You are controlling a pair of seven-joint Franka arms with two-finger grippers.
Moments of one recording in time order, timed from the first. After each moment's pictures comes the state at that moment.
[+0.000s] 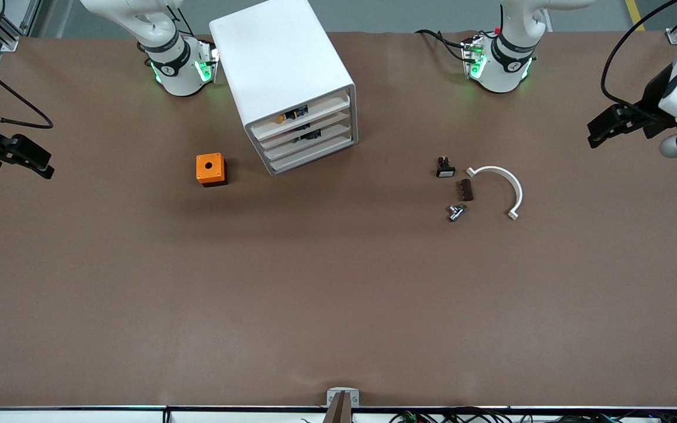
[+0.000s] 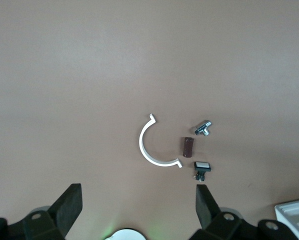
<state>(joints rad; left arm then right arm) -0.09 -0.01 -0.04 -1.49 0.05 1.43 -0.23 0.10 -0.01 -0.10 -1.59 -0.05 1.65 0.13</state>
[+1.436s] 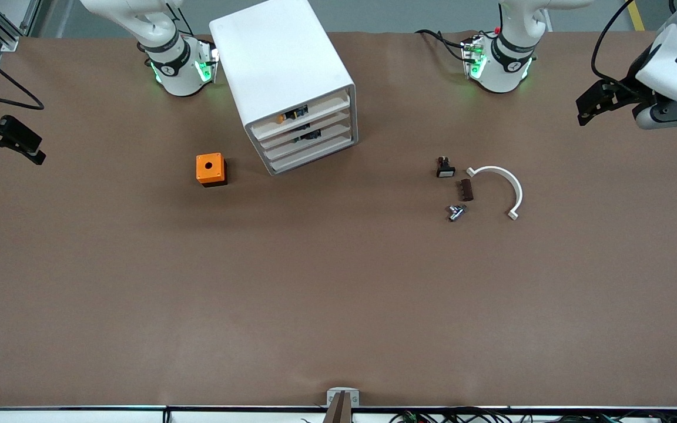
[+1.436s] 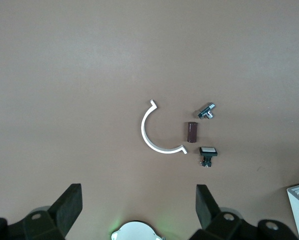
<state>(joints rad) -0.07 -0.16 -0.08 -1.69 0.04 1.48 -0.21 0.09 -0.08 -0.10 -1.63 -0.05 1.64 0.13</state>
